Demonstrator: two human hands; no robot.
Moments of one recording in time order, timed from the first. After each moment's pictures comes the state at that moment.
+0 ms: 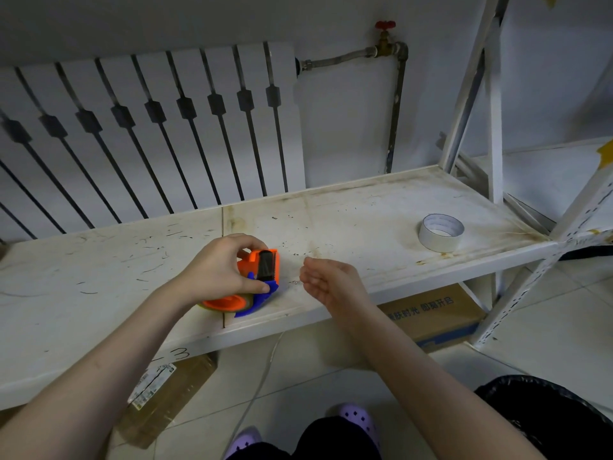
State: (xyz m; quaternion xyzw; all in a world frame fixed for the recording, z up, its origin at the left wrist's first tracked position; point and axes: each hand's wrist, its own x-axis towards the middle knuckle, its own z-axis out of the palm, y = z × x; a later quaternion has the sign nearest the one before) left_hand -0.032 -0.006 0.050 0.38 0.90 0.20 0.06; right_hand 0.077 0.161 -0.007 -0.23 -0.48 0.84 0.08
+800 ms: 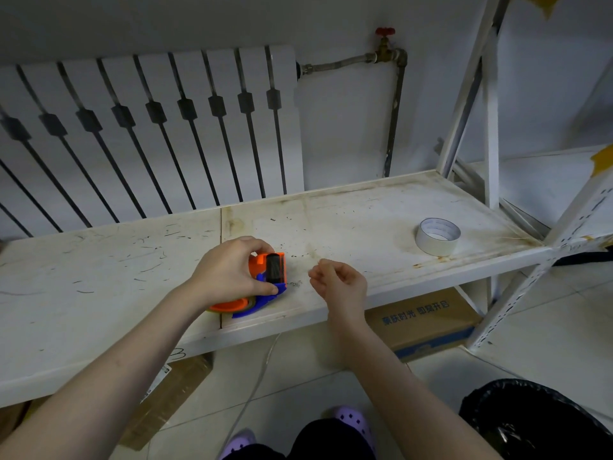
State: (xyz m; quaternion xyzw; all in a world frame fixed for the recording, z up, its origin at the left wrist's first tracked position) left_hand -0.025 0.007 0.044 0.37 0.92 0.16 0.03; right_hand 0.080 0.147 -0.014 -0.31 -0.48 0.78 0.26
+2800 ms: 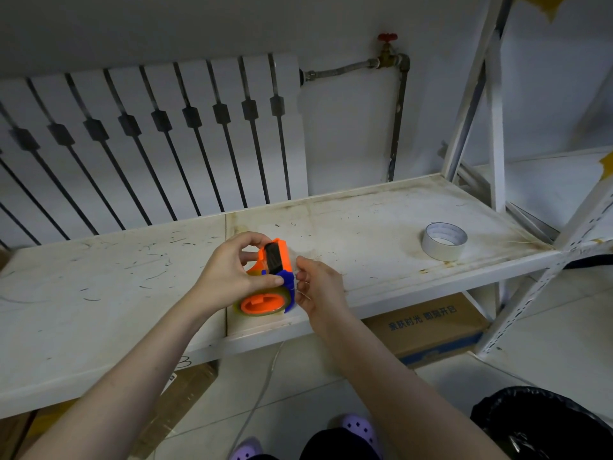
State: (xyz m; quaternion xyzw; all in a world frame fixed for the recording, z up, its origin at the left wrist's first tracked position) left_hand -0.023 0.002 0.044 0.32 0.83 0.44 0.07; right_hand 0.051 0.129 0.008 -0.35 -0.47 0.80 0.11
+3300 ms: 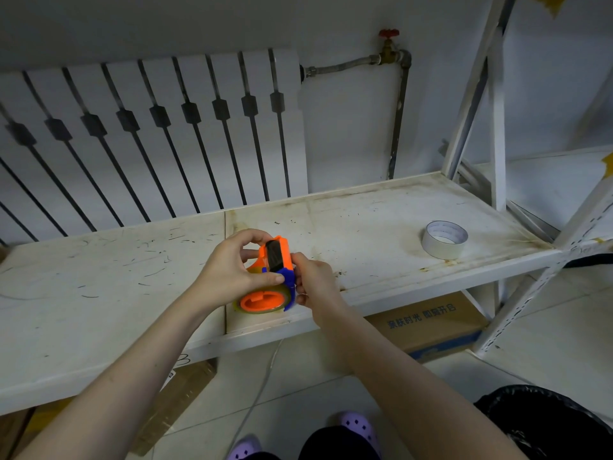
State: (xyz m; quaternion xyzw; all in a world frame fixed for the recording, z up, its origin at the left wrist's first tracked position) left_hand -0.025 0.004 0.043 0.32 0.83 0.44 0.08; right_hand 0.038 0.133 0.001 -0.31 -0.62 0.72 0.06
